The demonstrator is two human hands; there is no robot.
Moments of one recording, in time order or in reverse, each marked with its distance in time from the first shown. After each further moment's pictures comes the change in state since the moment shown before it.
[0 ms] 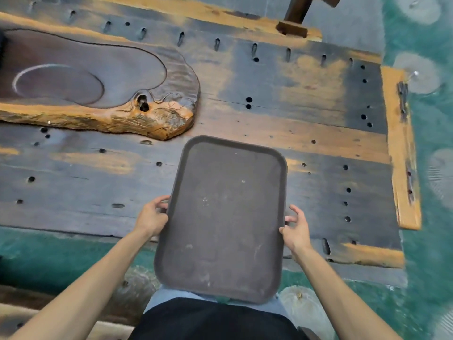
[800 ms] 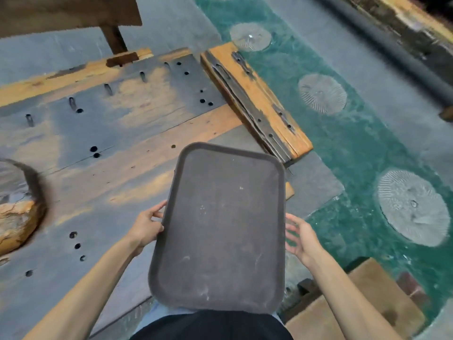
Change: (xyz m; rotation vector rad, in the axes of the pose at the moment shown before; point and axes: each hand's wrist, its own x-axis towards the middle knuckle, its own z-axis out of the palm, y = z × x) left_hand -0.081 0.206 0.203 0.259 -0.551 0.243; right_hand -0.071 0.104 -0.252 0.806 0.197 0.381
